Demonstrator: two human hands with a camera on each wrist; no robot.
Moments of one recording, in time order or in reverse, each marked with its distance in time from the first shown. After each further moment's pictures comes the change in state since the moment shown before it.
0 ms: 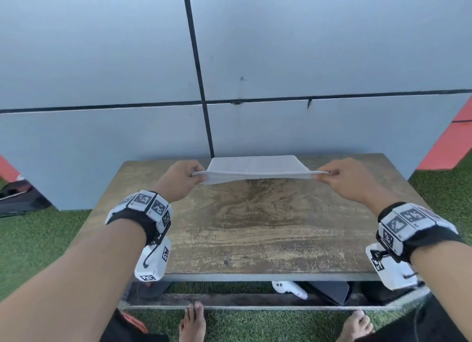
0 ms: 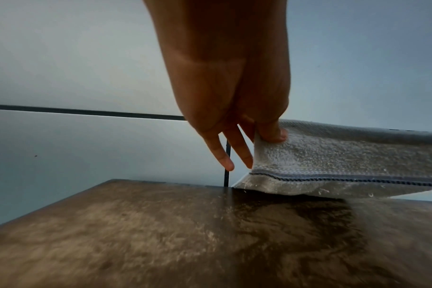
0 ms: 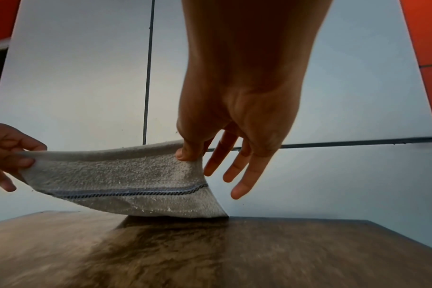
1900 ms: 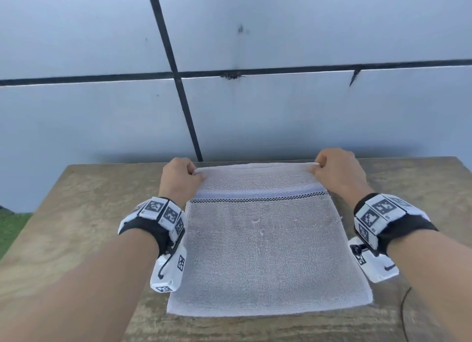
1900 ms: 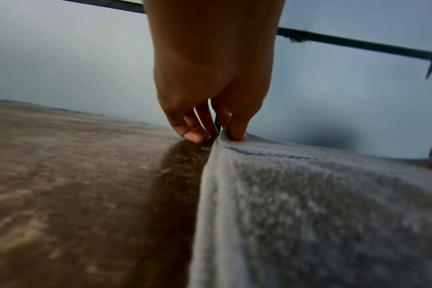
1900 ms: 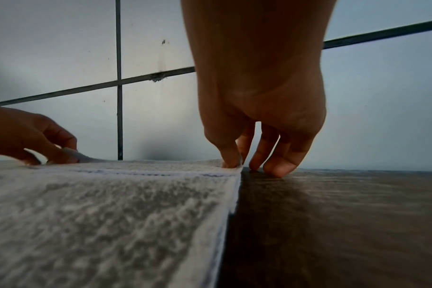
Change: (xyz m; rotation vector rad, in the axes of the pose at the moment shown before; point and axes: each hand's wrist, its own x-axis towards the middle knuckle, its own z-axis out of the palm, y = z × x) left_hand 0.186 -0.079 0.100 0.011 0.245 -0.301; right_hand 0.193 0.048 0.123 -0.074 0.012 0.314
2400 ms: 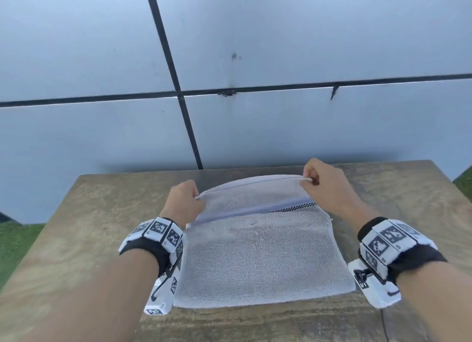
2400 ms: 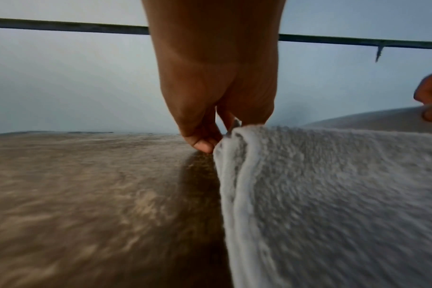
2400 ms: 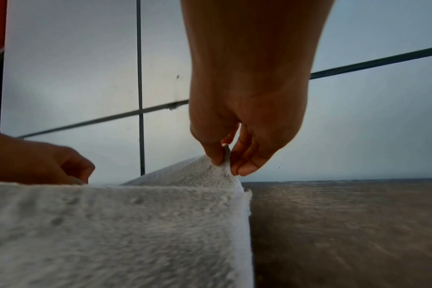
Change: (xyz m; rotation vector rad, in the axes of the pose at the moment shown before) left_hand -0.048 0.004 -0.011 0.072 -0.180 0.010; right_hand -0.053 0.003 -0.017 0.248 -0.026 -0.264
